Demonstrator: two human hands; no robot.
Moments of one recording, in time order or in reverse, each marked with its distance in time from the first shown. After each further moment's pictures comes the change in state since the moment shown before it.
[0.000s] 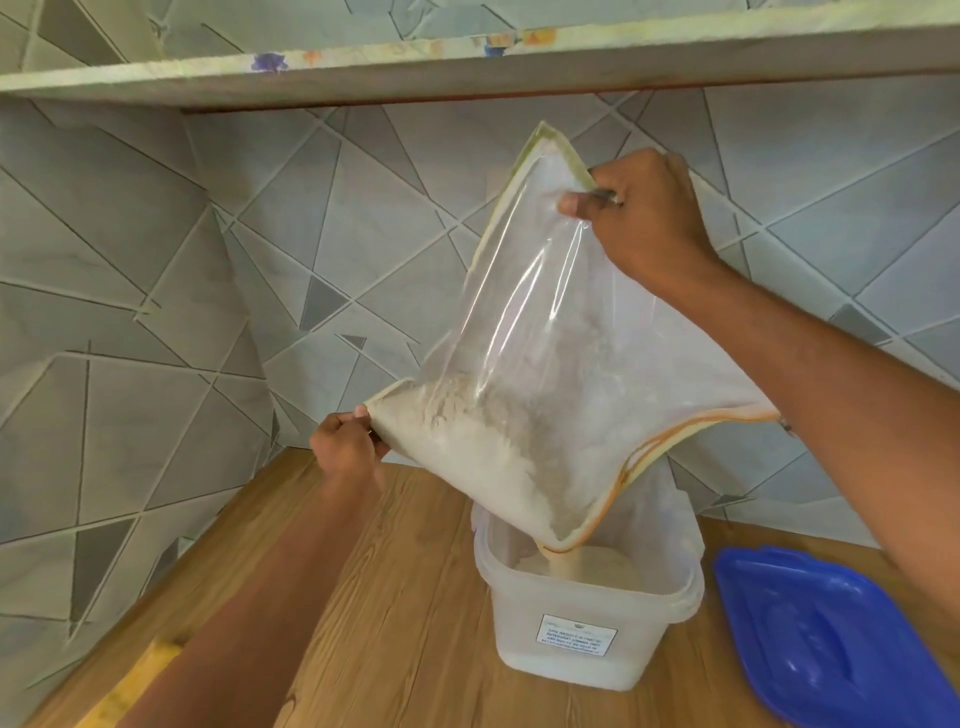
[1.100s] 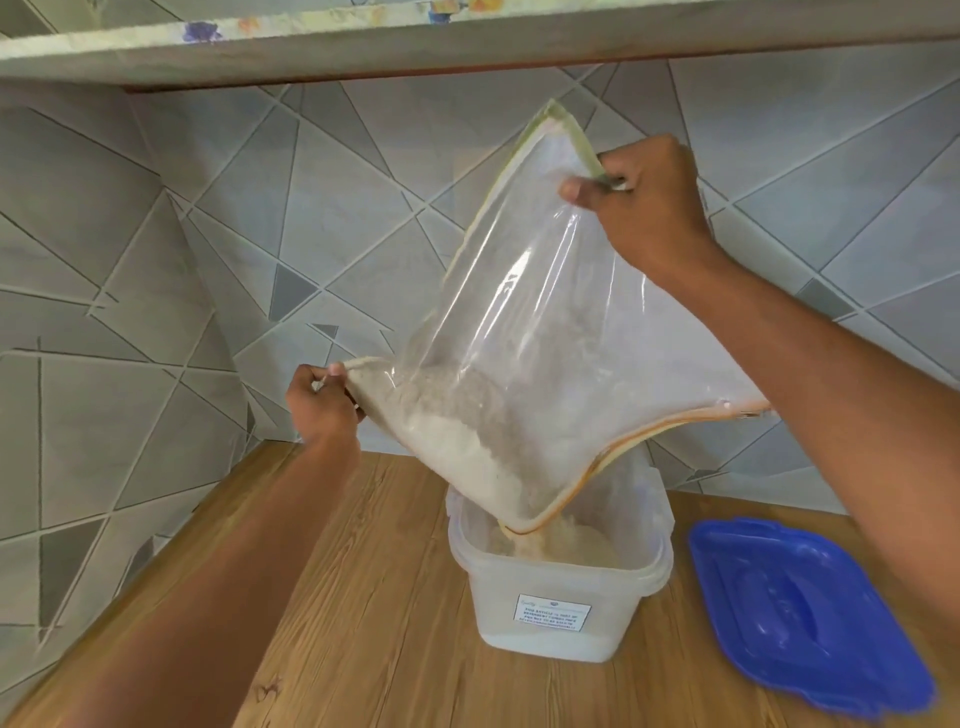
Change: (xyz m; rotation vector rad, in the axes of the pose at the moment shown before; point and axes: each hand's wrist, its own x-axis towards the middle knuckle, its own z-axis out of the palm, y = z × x) left_hand -0.020 0.020 0.023 0.133 -0.005 0.226; right_hand -0.013 0.028 -0.020 0.162 0.069 0.110
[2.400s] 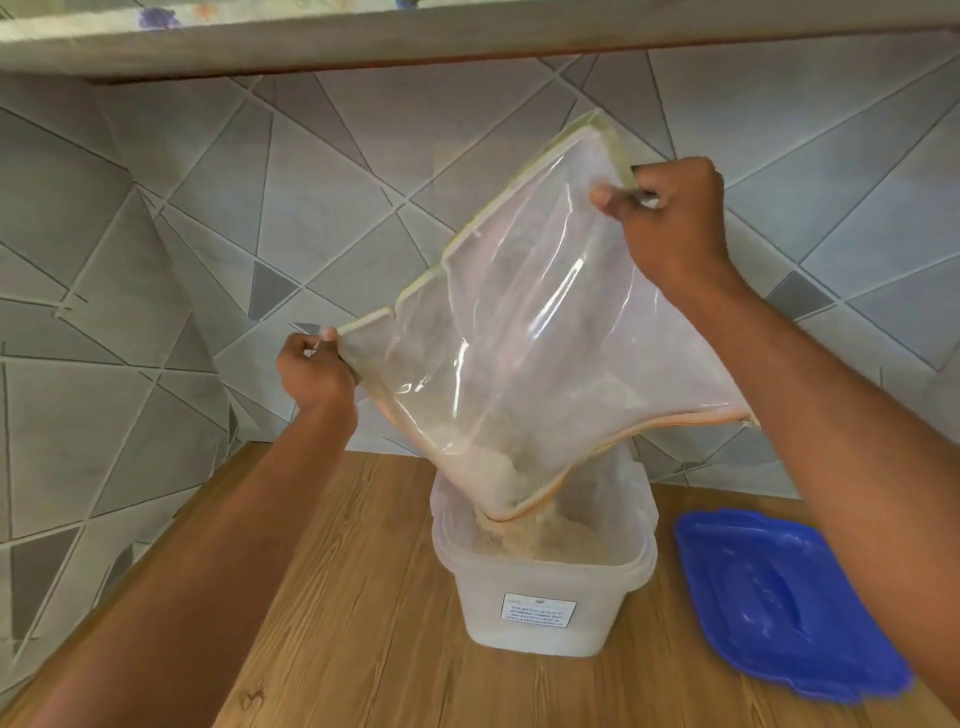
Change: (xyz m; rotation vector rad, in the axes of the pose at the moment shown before) left_hand 0.014 0.016 0.036 0.000 0.043 0.024; right_hand -0.015 0.040 -0.015 0.014 0.127 0.071
